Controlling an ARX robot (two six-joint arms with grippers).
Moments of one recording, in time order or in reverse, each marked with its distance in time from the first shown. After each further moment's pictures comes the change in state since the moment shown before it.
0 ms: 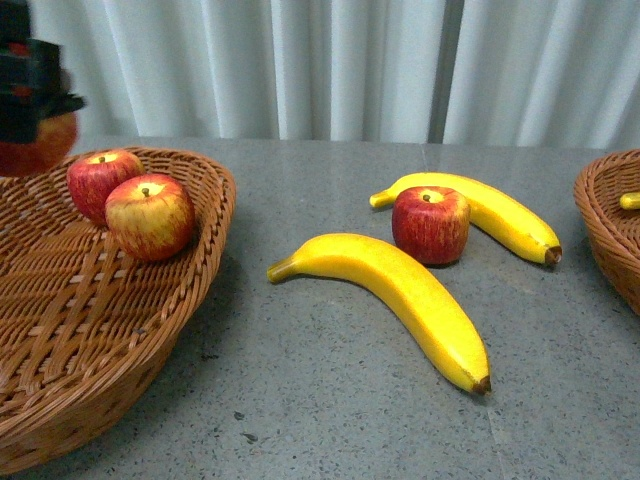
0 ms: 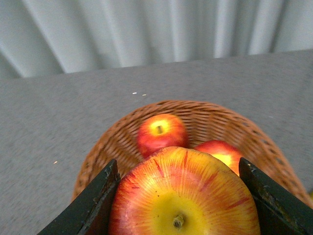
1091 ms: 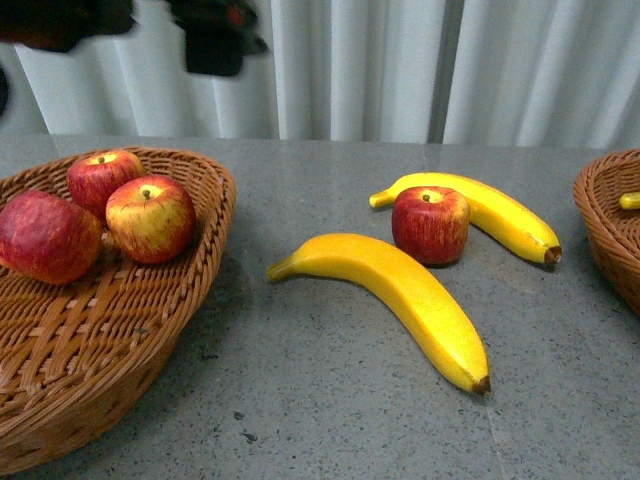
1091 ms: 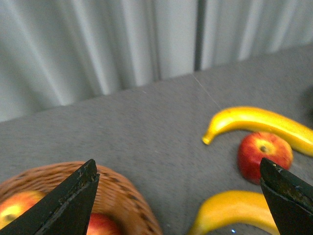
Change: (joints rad) left arm -0.167 0.207 0.169 0.090 0.208 -0.019; right arm 0.000 0.000 0.000 0.000 0.000 0.000
